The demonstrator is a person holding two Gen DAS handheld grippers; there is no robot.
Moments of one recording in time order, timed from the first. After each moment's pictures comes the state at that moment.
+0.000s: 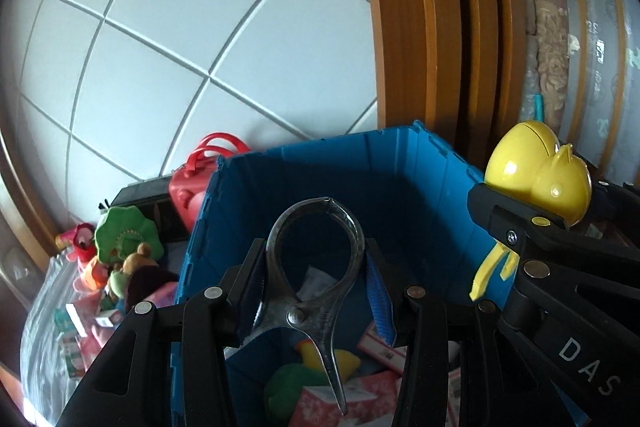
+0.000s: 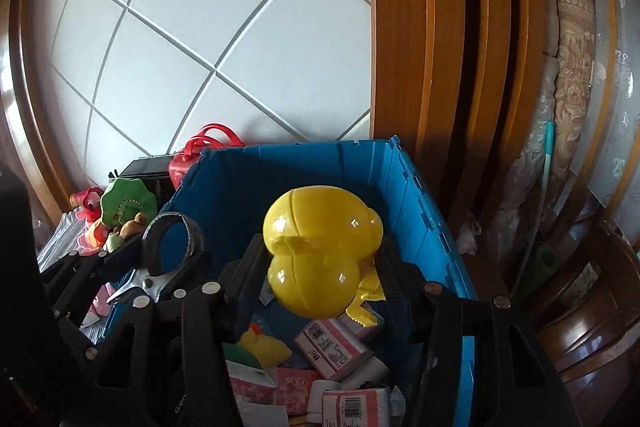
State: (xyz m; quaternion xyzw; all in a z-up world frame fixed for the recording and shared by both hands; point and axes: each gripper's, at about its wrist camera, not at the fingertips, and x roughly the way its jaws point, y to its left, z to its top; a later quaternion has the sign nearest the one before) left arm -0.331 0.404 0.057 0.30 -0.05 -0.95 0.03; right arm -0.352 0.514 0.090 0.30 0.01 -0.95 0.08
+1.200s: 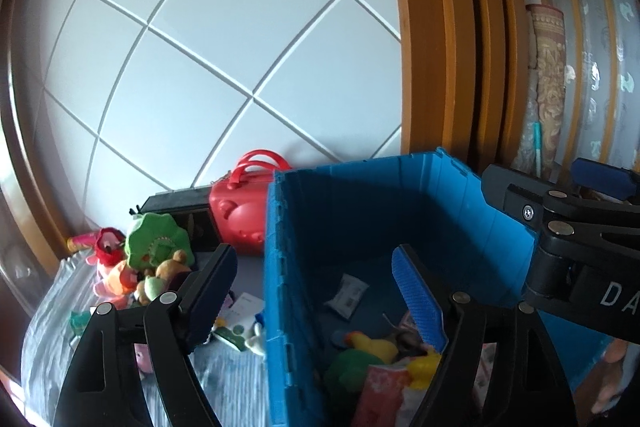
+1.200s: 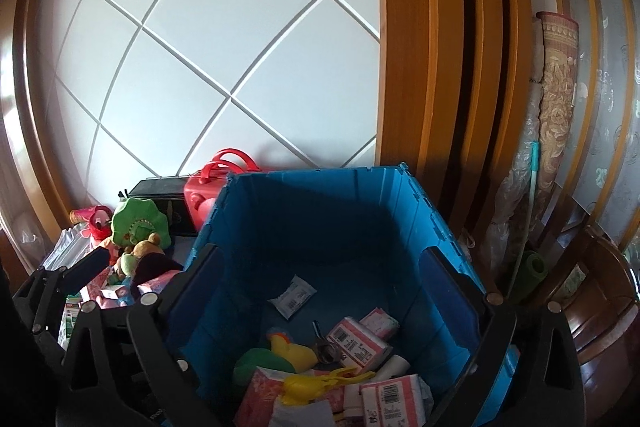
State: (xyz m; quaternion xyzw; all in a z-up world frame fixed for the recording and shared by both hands) left arm -0.256 0.290 0.090 0.24 -0.03 -0.97 0.02; right arm -0.280 0.428 0.130 0.25 0.01 -0.97 0.06
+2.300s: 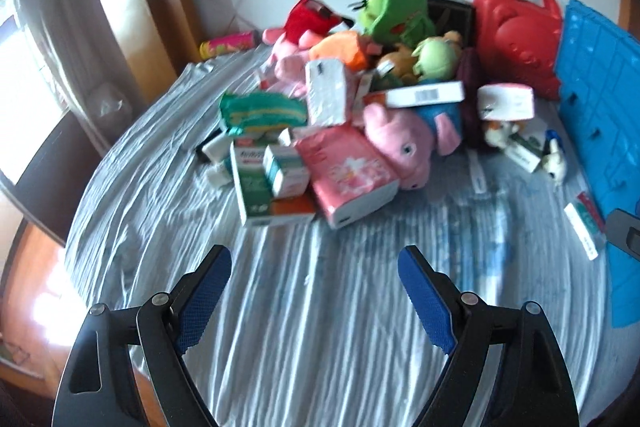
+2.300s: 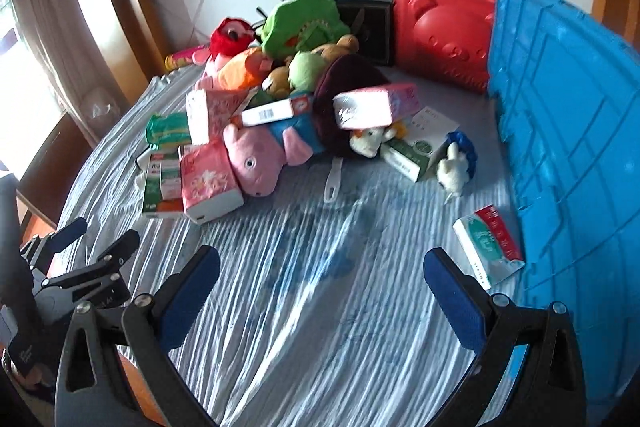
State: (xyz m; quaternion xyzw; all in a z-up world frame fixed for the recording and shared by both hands) left arm -0.138 -0.133 -0.184 0.45 0.06 -0.86 0.24; right arm -0.232 0.071 -0.149 0.46 0.07 -0.85 0.25
